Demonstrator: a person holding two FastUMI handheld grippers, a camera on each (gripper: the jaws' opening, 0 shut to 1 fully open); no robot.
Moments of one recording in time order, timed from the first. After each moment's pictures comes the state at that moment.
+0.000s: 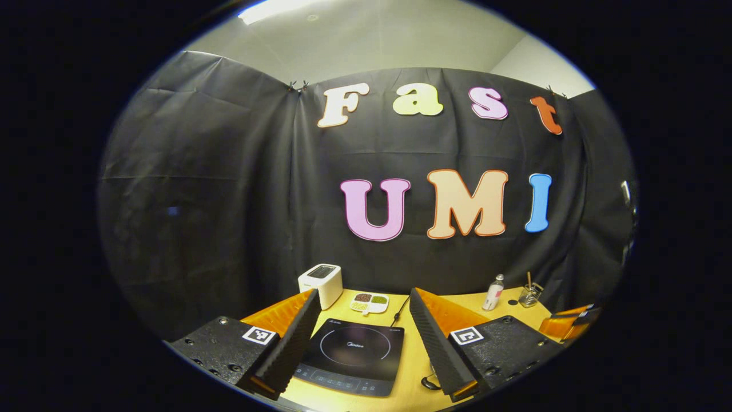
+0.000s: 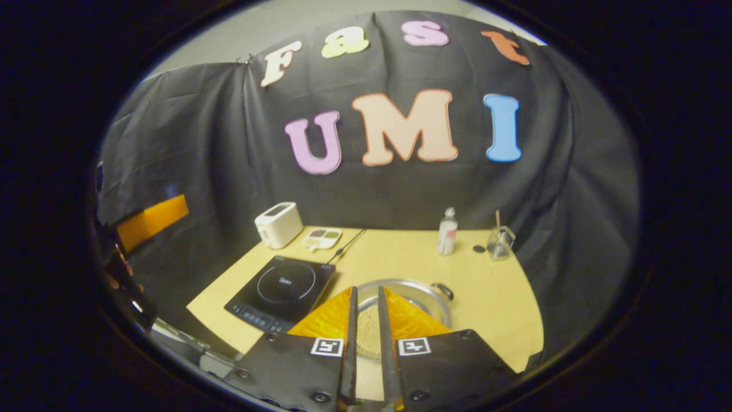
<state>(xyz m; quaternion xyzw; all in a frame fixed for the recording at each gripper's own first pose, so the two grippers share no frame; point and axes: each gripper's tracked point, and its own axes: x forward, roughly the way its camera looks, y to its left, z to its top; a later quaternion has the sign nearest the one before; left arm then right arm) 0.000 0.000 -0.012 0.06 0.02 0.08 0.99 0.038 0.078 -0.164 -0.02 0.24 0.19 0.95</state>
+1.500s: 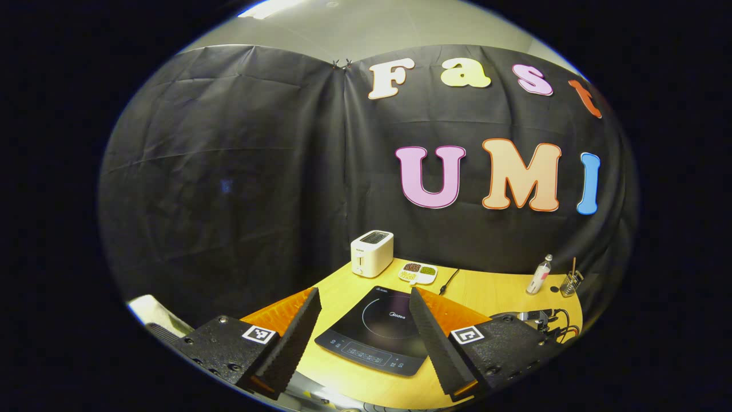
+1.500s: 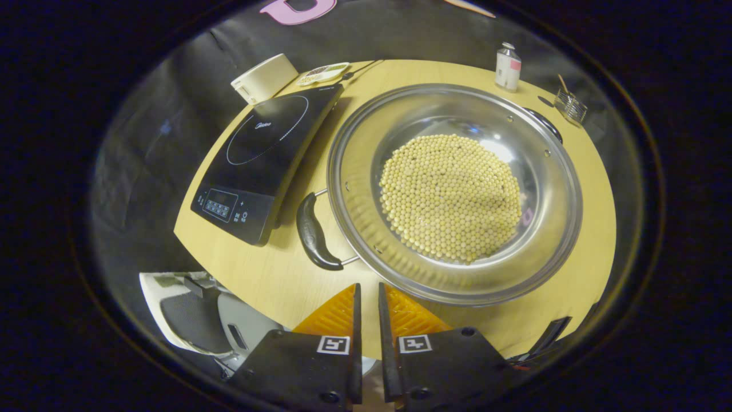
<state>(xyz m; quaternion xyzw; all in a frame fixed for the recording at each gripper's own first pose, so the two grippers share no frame) -0.036 0.045 -0.063 0.05 0.08 0.21 0.97 0.004 0.121 -0.415 -0.06 0.56 0.18 0.81</state>
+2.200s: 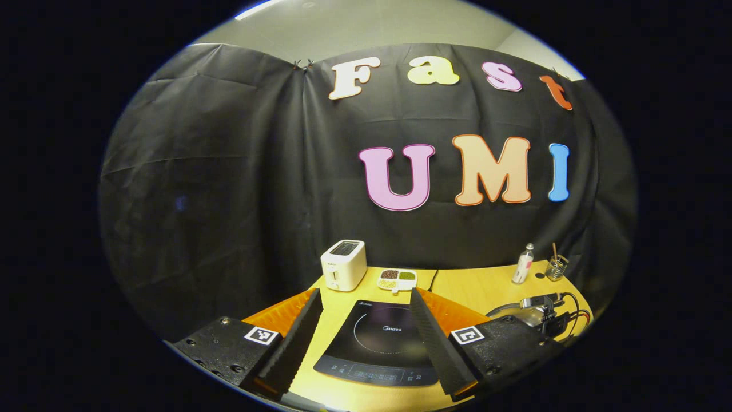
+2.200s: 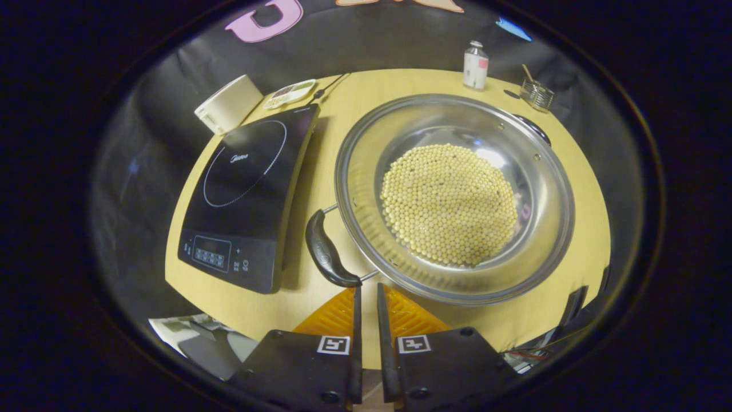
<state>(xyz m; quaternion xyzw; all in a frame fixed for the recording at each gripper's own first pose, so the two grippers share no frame) 0.021 0.081 -0.065 0.08 0.08 0.08 0.99 0.023 0.164 -0.411 -0.01 0.54 0.06 0.84</state>
